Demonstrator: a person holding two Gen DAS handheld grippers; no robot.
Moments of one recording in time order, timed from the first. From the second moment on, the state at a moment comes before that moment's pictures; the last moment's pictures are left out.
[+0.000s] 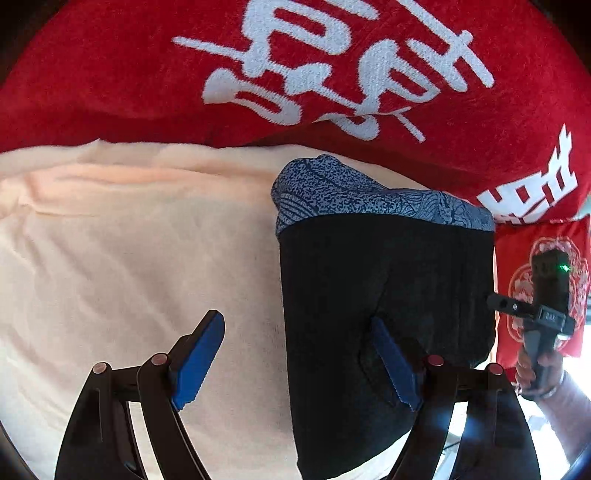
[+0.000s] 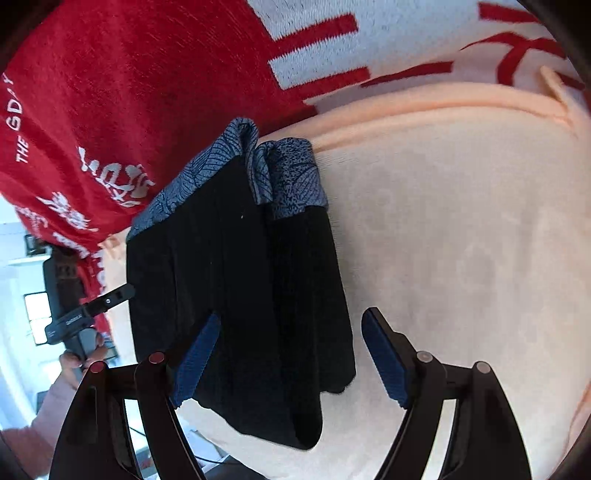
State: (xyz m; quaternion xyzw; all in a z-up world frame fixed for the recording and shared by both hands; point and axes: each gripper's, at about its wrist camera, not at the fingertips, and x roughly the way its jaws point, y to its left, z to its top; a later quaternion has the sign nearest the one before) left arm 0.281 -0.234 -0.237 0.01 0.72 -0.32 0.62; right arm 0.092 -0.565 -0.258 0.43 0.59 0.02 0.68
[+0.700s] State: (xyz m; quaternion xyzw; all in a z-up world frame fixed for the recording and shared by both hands) left arm 0.266 -0.264 -0.263 -0.01 0.72 -0.33 0.61; right arm 0.102 -0.578 -0.300 0.53 0.55 0.12 0.63
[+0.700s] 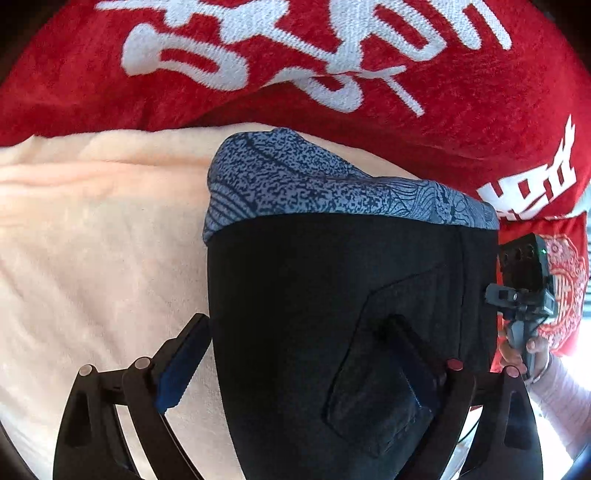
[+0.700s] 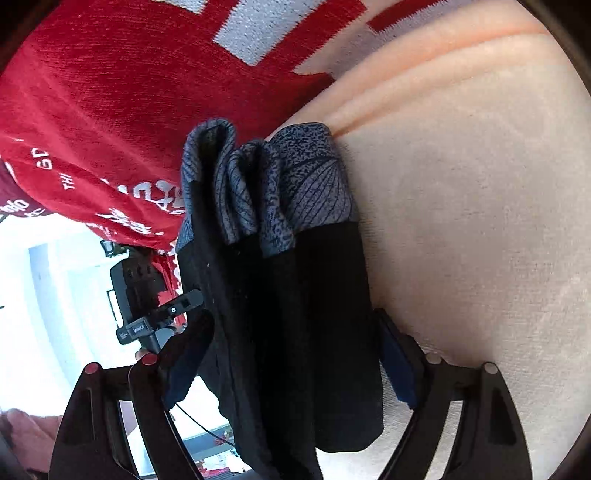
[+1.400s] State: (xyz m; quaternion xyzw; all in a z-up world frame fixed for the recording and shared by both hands) left arm 0.183 -0.223 -0.152 0.02 0.66 -0.32 0.68; right arm 0.038 -0.538 -0.217 0.58 0.49 0.18 0.62
